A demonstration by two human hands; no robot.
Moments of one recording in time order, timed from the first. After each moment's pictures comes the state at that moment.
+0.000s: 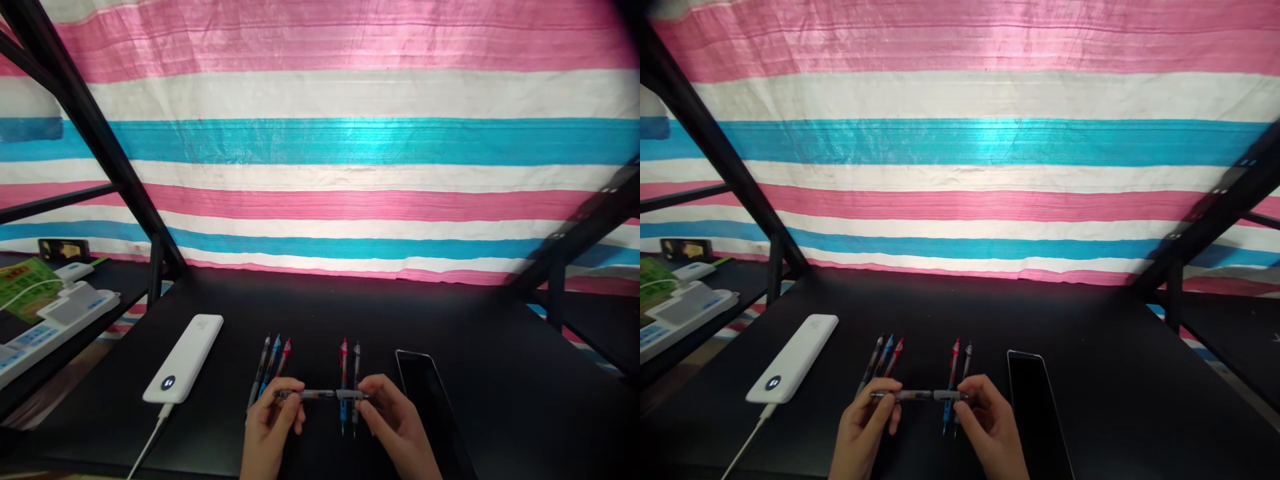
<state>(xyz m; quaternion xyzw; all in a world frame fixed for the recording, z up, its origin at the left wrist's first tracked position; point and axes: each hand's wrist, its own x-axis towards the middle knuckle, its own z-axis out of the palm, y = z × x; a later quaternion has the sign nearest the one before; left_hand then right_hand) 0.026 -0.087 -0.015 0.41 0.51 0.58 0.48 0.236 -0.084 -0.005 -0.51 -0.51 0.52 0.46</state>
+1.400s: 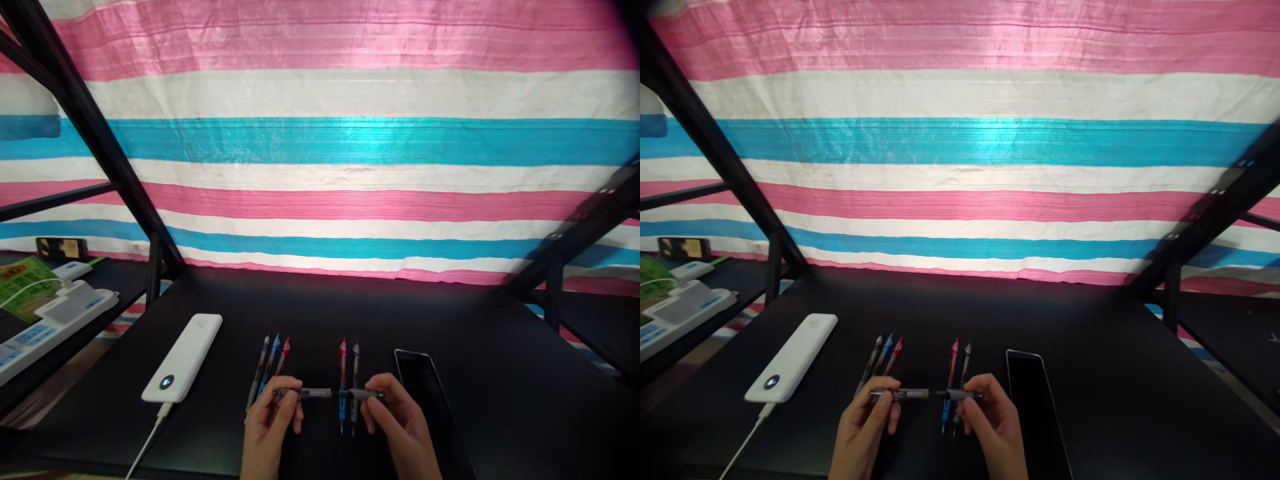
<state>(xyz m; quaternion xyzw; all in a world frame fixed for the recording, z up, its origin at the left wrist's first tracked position) 0.030 -0.088 -0.013 0.38 0.49 0.60 0.50 0.228 -0.089 -0.005 -0.49 -0.42 0.52 0.56</state>
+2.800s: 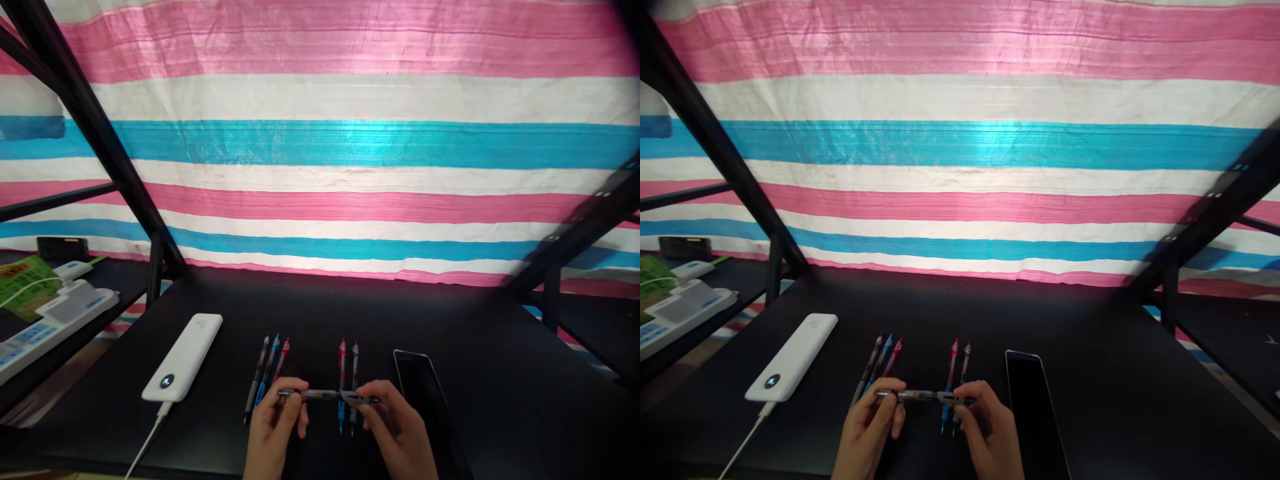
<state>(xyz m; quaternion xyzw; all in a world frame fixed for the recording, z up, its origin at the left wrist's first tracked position) 0.033 -0.090 -0.017 0.38 0.46 0.59 0.54 0.223 -0.095 -0.004 -0.52 -0.53 0.41 0.53</state>
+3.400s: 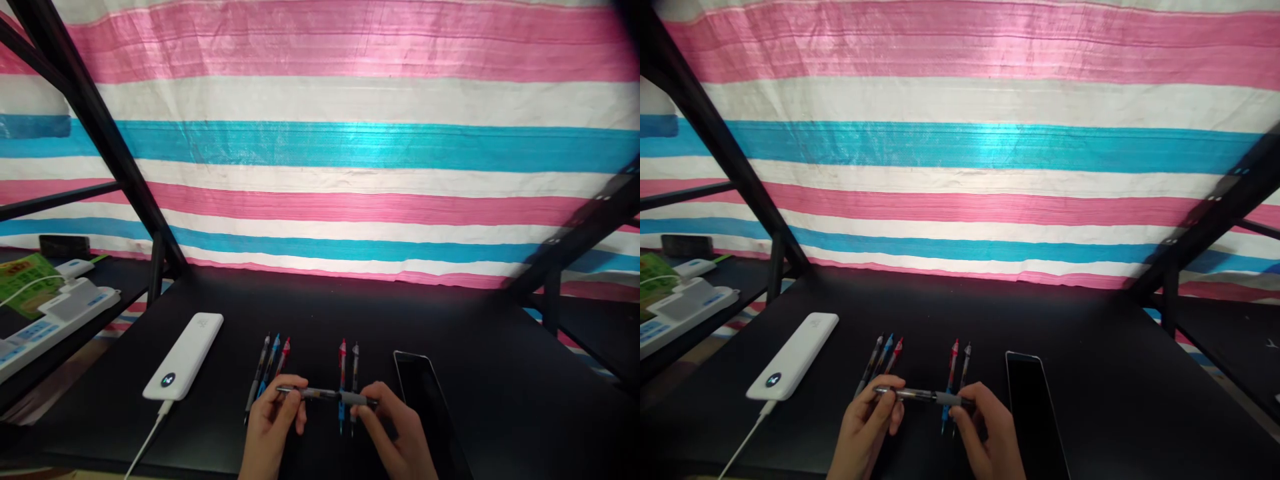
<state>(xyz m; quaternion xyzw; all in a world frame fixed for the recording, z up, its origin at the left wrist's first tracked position) 0.028 -0.084 -0.016 0.38 0.45 0.59 0.55 0.232 -0.091 -0.007 -0.51 -0.66 0.30 0.47</state>
